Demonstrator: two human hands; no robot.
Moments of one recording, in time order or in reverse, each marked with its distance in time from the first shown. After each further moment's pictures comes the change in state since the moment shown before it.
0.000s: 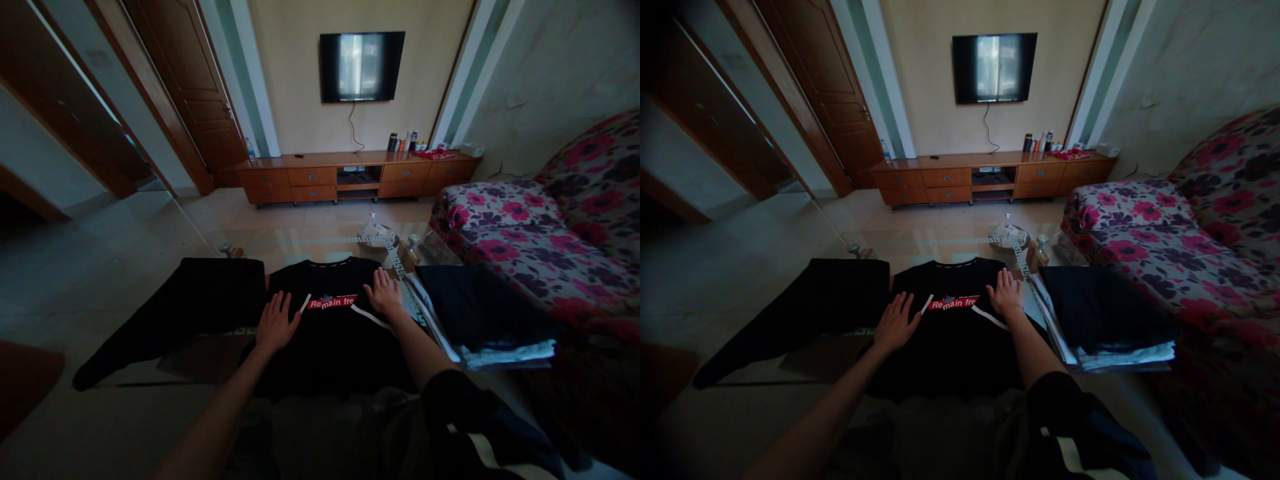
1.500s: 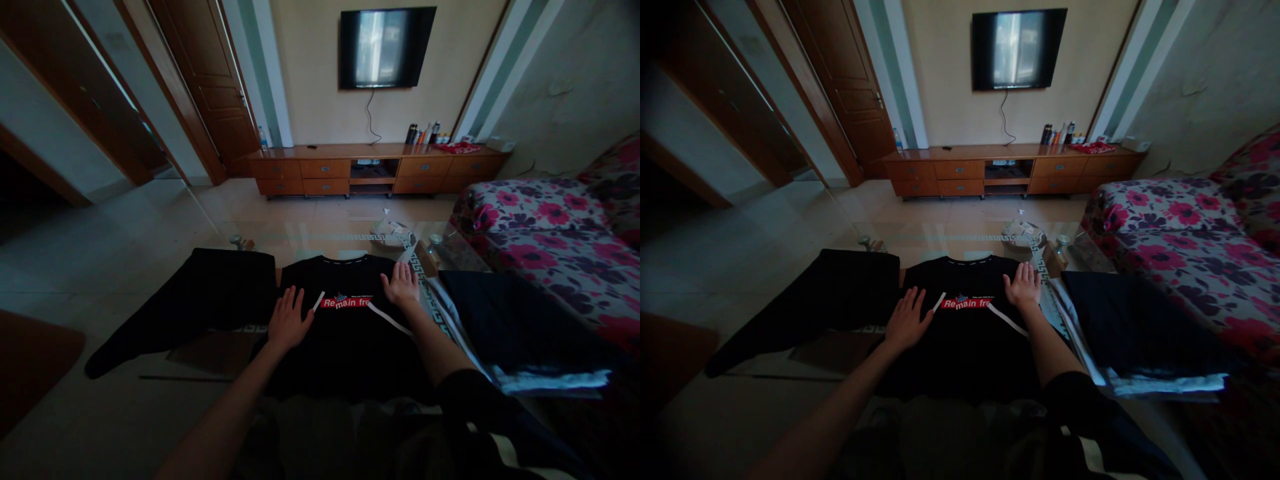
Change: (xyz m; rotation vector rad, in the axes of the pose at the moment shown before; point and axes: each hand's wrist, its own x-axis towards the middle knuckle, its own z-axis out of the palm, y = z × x) left_hand 0.013 0.000 0.001 -0.055 0.001 -0.008; right_hand 0.050 -0.005 0.014 0.038 0.076 0.126
